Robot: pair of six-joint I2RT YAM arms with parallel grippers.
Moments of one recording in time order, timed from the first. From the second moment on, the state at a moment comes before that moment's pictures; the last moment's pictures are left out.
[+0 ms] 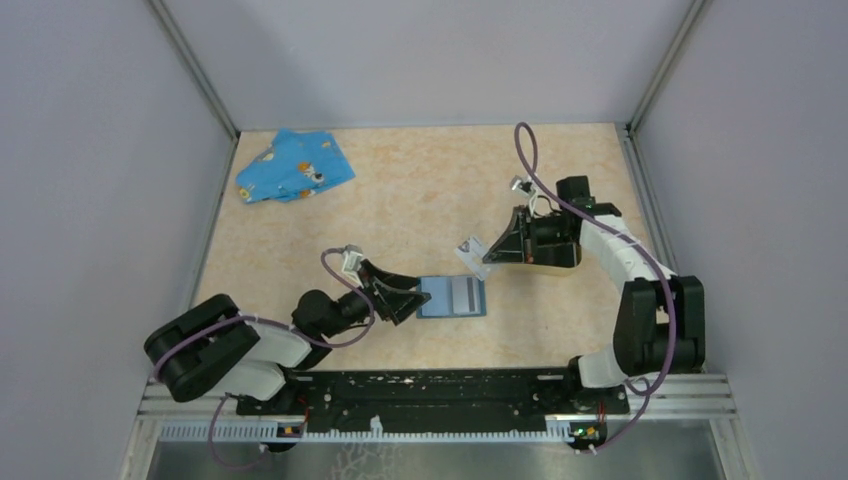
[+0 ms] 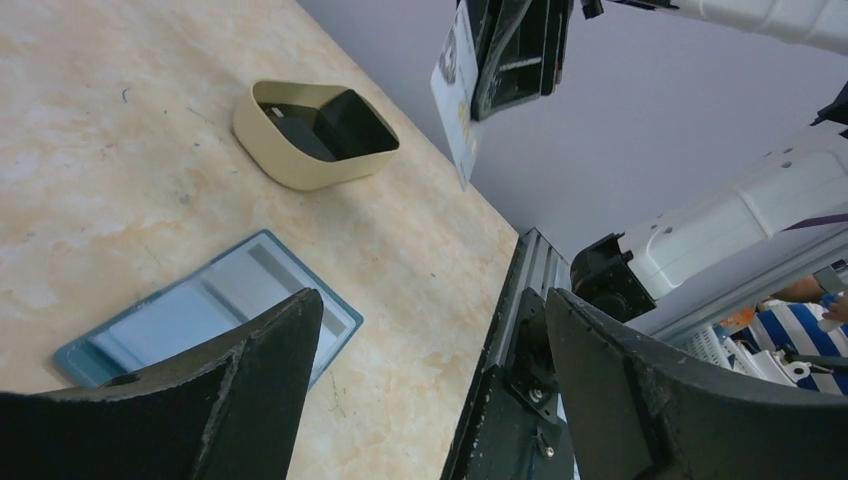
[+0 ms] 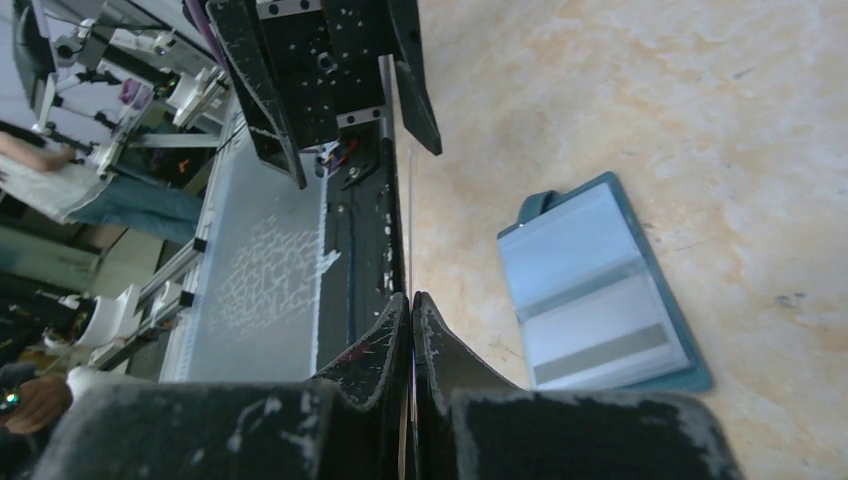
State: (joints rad) left arm -0.84 1.34 0.07 1.44 0.20 -0.76; right arm 0.07 1.43 0.97 -0.68 -1.40 -0.44
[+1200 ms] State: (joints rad) left arm -0.84 1.50 0.32 1.37 0.42 -0.76; right arm 0.30 1.52 0.99 -0.77 -1.21 -0.60
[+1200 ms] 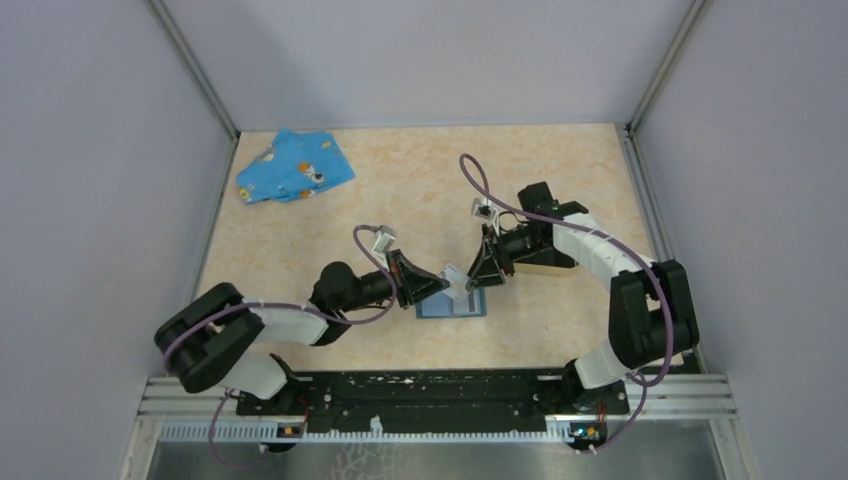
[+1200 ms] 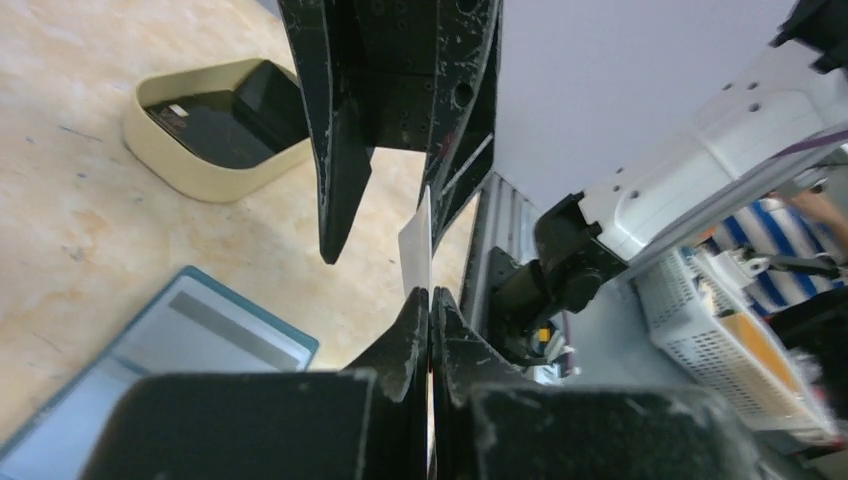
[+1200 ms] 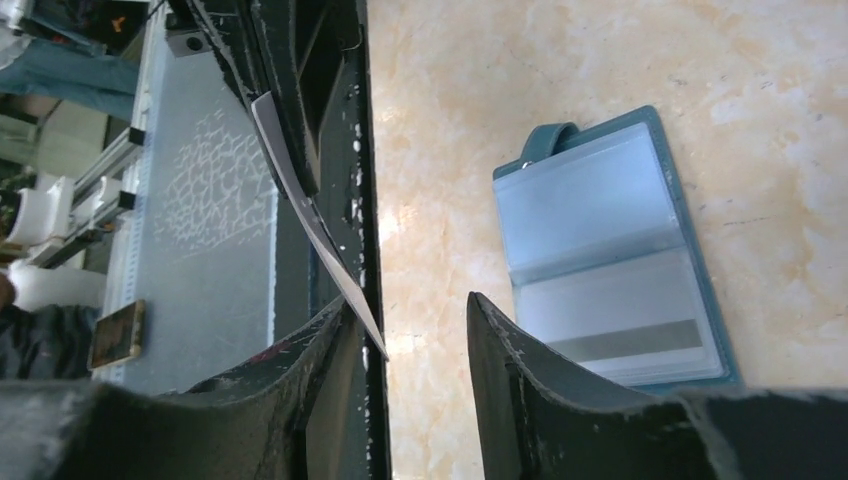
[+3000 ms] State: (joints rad) left arm -0.56 1.62 0.55 0.55 0.90 -0.54; right arm 0.36 1.29 0.76 -0.65 -0.79 -1.19
